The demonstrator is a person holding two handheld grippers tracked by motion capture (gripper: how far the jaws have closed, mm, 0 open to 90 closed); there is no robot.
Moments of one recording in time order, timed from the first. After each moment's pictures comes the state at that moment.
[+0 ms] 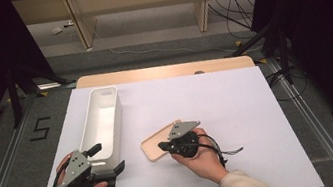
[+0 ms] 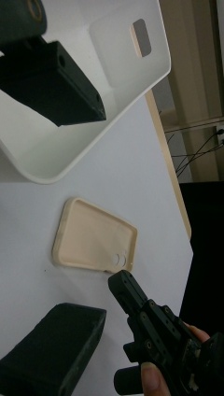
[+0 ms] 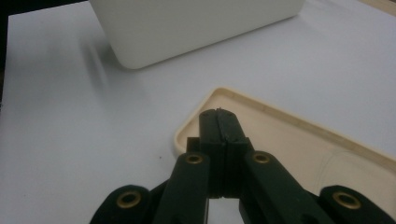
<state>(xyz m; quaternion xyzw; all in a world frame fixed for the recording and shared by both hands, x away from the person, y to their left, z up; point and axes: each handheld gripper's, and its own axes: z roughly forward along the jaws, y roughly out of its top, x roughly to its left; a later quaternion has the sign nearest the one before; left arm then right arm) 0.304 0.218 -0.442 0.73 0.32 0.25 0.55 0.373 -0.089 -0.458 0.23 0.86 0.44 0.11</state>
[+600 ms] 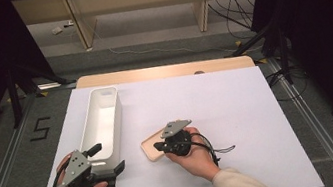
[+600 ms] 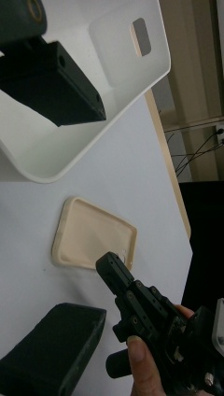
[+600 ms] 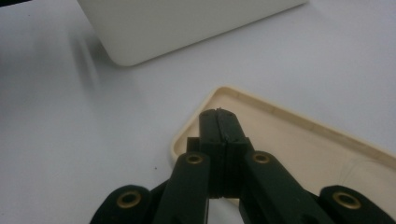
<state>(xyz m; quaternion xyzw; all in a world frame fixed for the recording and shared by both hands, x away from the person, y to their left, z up) 0.304 0.217 -0.442 0.73 0.32 0.25 0.55 0.385 -0.073 -0.468 0.24 0.87 0.43 0.10</state>
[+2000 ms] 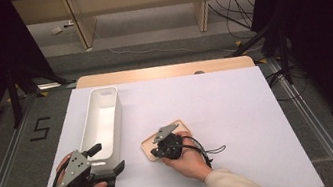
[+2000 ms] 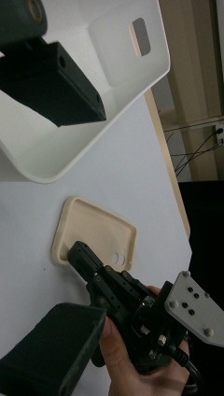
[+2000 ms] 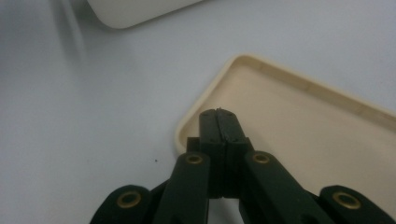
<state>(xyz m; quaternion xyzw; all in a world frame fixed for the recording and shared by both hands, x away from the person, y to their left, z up) 0.305 0.218 -0.442 0.73 0.31 0.25 0.55 0.389 -0.053 -0.488 0.24 0.89 0.37 0.08</state>
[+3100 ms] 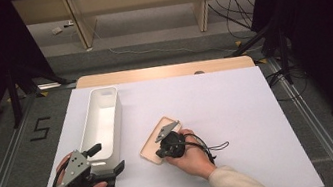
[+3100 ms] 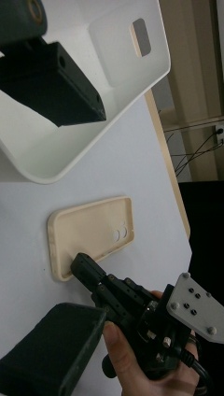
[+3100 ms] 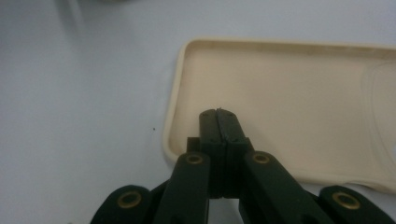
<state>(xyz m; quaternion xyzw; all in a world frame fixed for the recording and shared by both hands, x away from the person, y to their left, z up) 0.305 0.218 -0.442 0.73 0.31 0.25 0.55 0.391 -0.061 -0.482 0.24 0.91 0.33 0.06</state>
